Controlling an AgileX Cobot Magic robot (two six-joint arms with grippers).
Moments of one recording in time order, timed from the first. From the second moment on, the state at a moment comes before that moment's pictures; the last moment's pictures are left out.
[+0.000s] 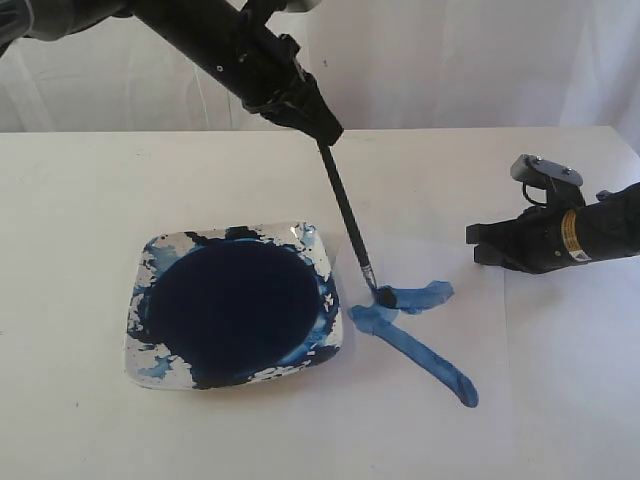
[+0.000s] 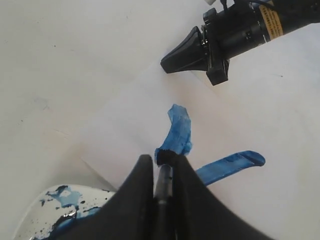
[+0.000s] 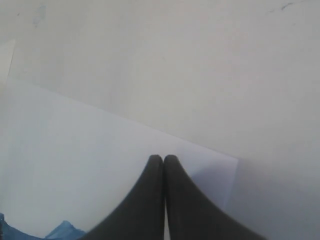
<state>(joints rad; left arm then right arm) -0.44 2.12 -2.10 -0.70 1.21 0.76 0.05 2.07 -1.05 -1.64 -0.50 1.65</state>
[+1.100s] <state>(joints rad) -0.44 2.04 -2.10 -1.02 1.23 0.82 0.05 2.07 -1.05 -1.63 -0.49 1.65</state>
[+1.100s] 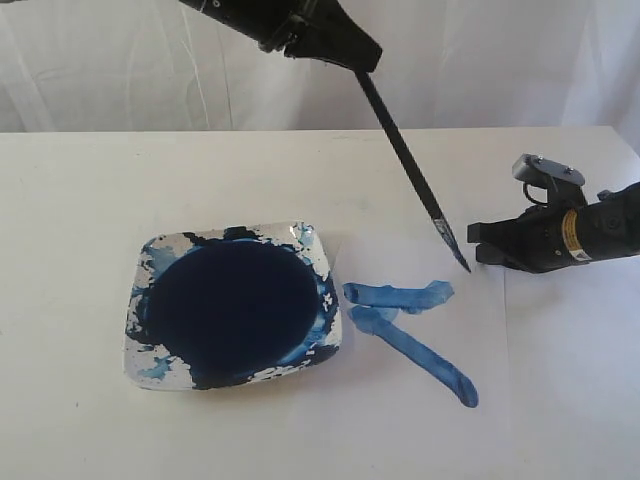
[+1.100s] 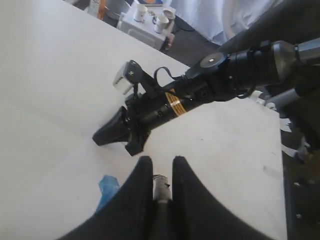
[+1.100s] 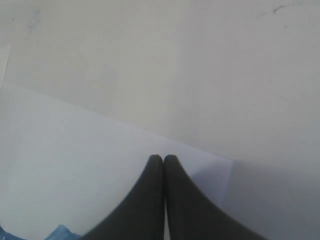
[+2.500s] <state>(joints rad) -0.50 2.09 -1.97 -1.03 1.27 0.86 0.05 2.07 -1.05 -1.63 -0.49 1.64</state>
